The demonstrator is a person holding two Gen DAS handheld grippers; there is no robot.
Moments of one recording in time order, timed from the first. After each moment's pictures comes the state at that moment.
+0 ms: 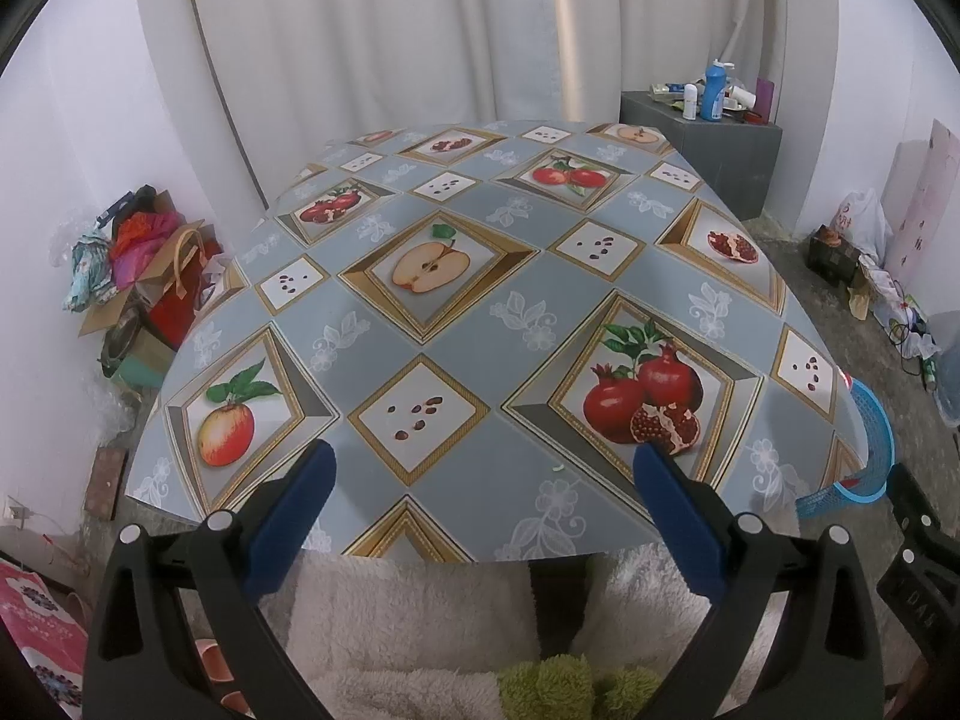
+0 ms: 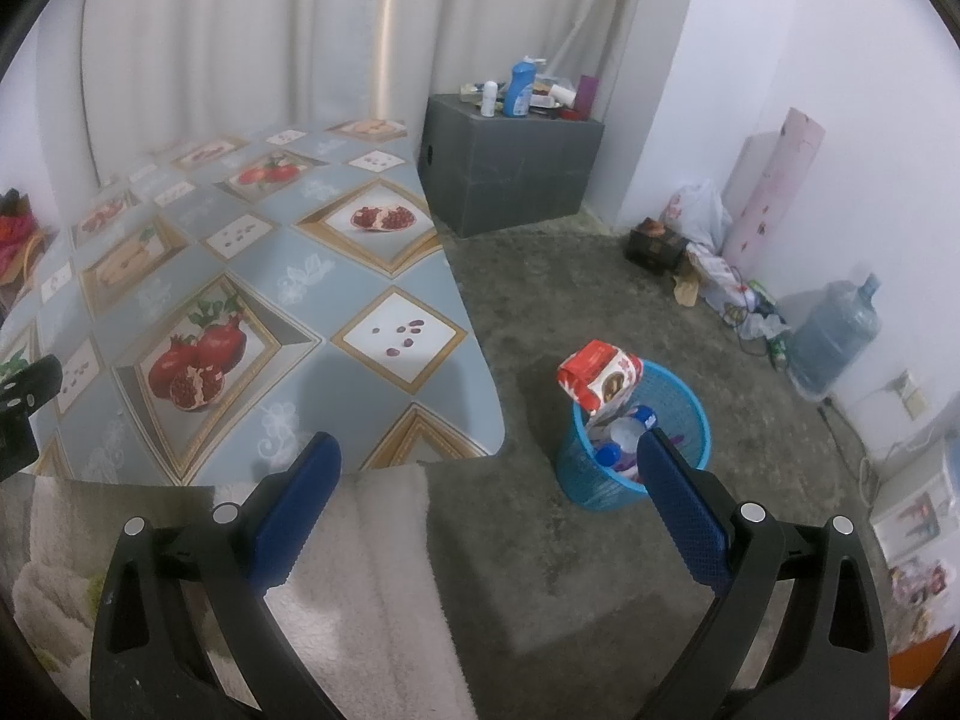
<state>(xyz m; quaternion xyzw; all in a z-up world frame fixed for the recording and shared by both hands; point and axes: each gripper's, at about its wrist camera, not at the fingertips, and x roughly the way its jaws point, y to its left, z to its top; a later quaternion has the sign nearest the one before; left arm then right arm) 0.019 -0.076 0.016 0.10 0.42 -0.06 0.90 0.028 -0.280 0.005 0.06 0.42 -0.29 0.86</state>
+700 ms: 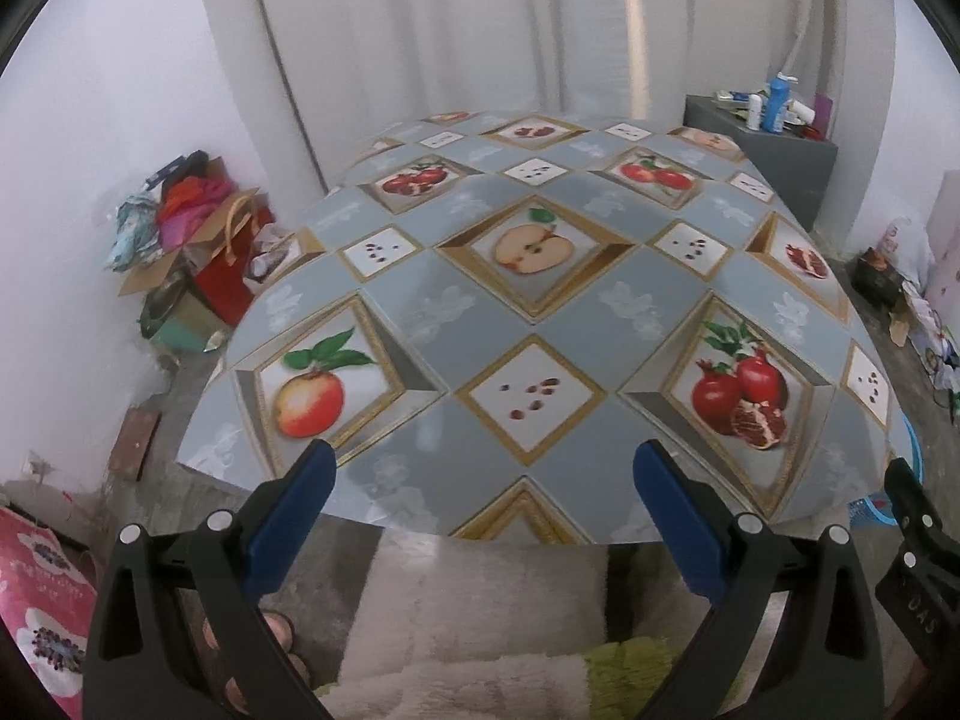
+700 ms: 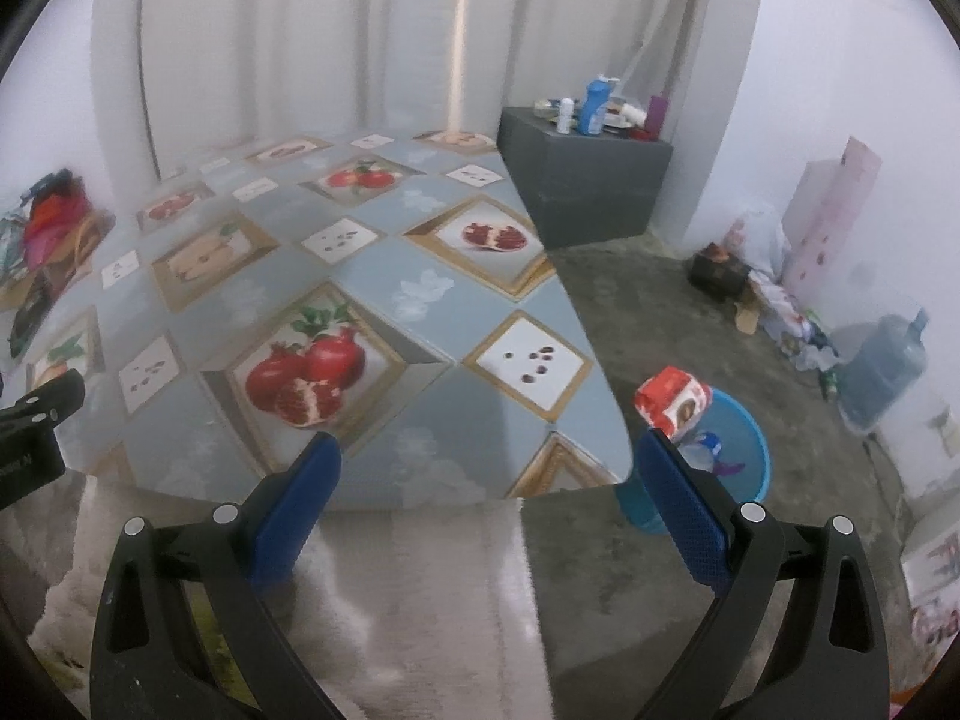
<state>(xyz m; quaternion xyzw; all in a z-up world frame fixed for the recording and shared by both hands) 0.020 -0.017 0.017 0.08 0.43 0.00 0.90 0.072 -0.225 0.006 0.05 0.41 -0.23 0.88</state>
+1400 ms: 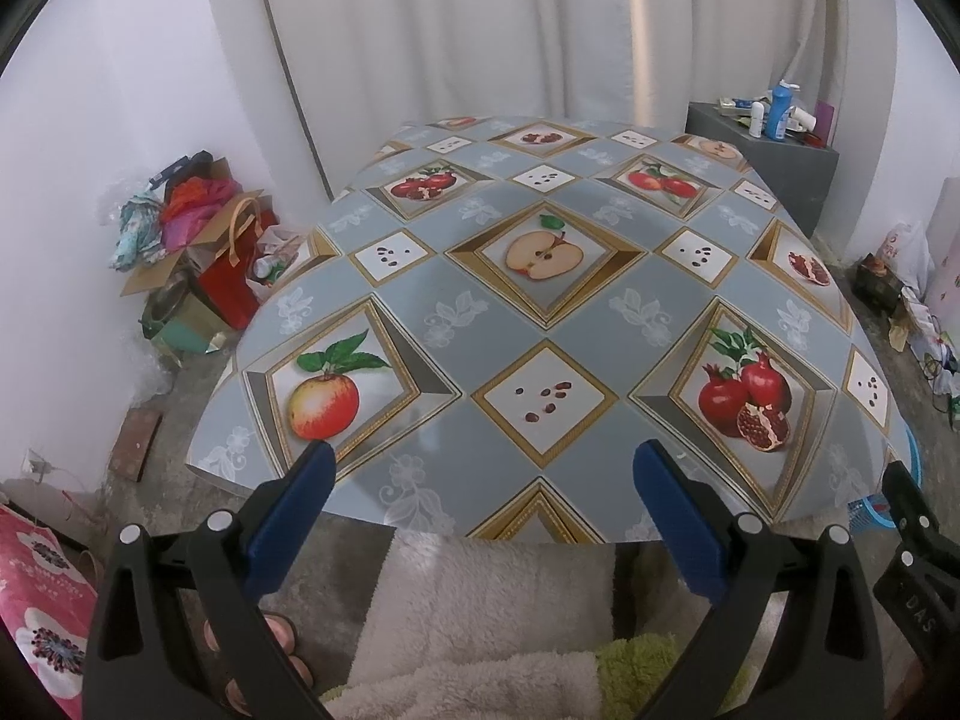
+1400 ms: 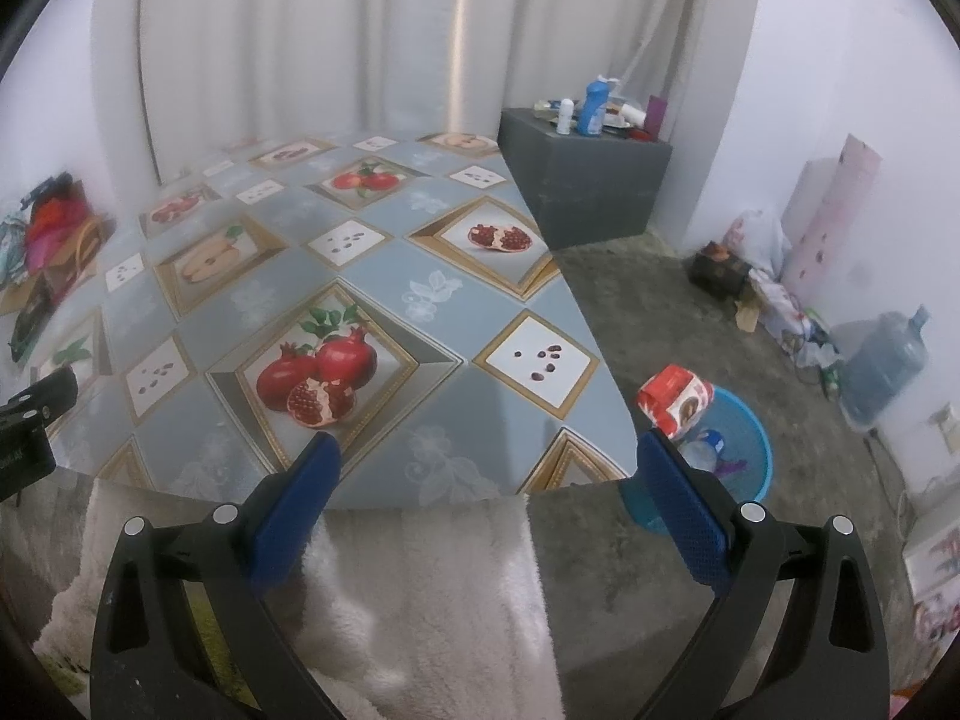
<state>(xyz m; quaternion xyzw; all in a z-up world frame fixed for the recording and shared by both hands) 0.020 -0.010 0.023 0.08 0.42 0.00 0.90 0.069 -0.217 0.008 0.06 0.41 -0.24 0.88</state>
